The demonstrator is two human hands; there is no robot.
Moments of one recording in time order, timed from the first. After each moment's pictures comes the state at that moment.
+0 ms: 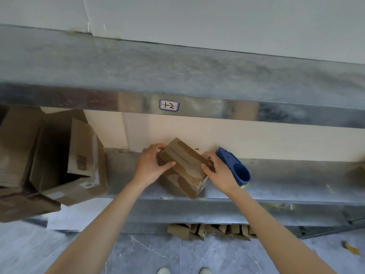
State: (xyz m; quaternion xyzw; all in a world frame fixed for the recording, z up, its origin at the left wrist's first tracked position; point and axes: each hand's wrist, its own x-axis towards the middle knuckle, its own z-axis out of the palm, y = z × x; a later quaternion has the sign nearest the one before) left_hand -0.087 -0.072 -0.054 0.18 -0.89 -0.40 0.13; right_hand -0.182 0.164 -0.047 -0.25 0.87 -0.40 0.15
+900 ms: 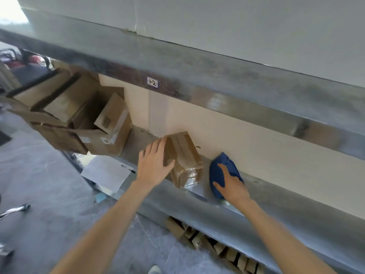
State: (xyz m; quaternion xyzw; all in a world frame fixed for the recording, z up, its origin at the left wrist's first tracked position) left_hand -0.047 0.050 -0.026 0.37 -0.91 -0.09 0.16; right_hand -0.240 0.248 -0.068 -0.39 0.90 -0.09 0.19
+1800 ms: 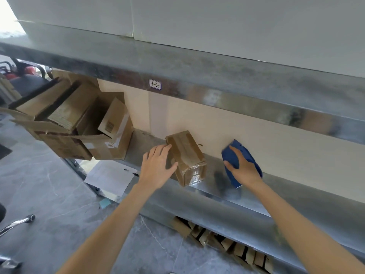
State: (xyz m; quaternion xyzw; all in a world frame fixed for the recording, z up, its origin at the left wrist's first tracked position) left_hand -0.029 0.051 -0.018 0.32 -0.93 -0.12 0.16; right_hand -0.257 0.246 -0.034 -0.31 0.90 -0.26 0.17
